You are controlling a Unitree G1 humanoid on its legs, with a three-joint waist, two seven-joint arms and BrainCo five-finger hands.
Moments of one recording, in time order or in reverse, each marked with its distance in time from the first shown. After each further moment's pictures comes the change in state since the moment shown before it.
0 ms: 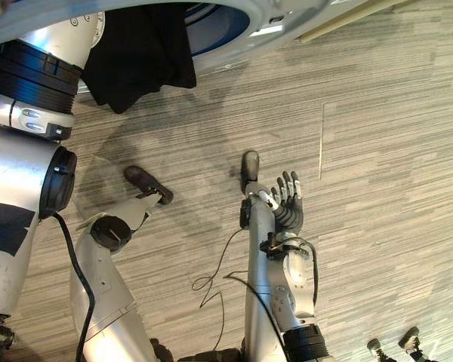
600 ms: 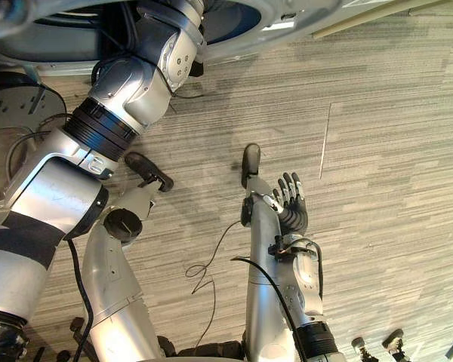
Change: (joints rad) left arm 0.200 -0.103 -0.269 -0.034 1.473 0.348 -0.161; right arm 0.022 -0.075 0.013 0.107 0.069 -0.050 0.119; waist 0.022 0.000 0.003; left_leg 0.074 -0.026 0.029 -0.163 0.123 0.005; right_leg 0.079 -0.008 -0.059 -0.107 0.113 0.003
